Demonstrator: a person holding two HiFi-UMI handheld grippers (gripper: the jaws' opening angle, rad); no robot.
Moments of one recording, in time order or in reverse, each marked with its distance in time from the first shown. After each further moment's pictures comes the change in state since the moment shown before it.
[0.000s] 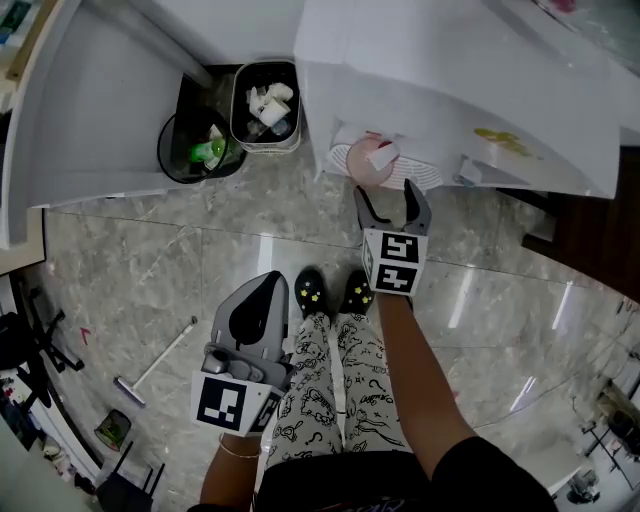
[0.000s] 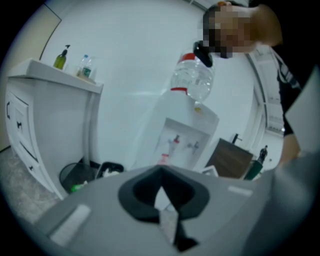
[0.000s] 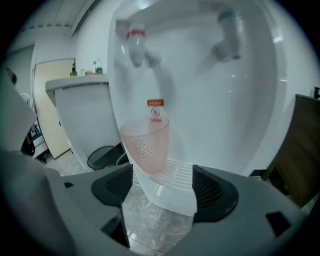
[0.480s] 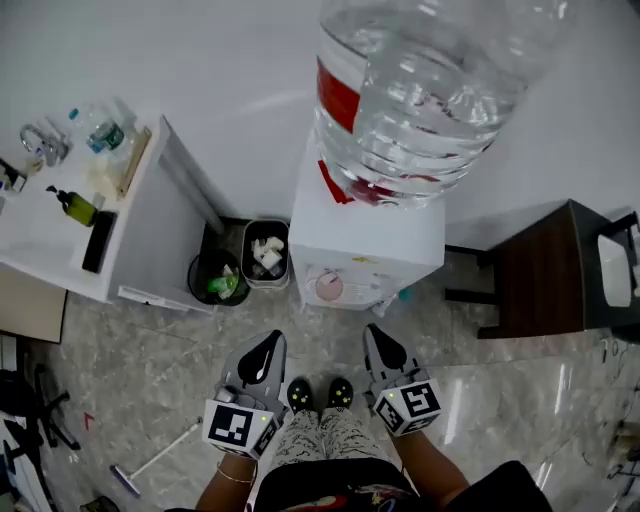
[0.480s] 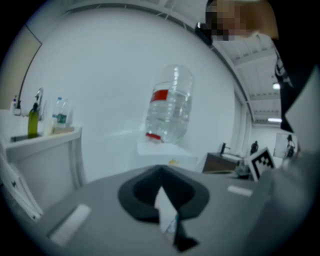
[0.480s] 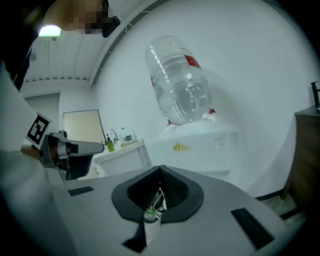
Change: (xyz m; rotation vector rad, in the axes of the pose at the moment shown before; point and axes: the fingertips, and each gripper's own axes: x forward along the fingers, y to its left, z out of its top) left arm -0.055 -0.074 0.162 0.203 -0.080 -0.051; right arm -0.275 0.020 0.186 0.126 -0.375 0.268
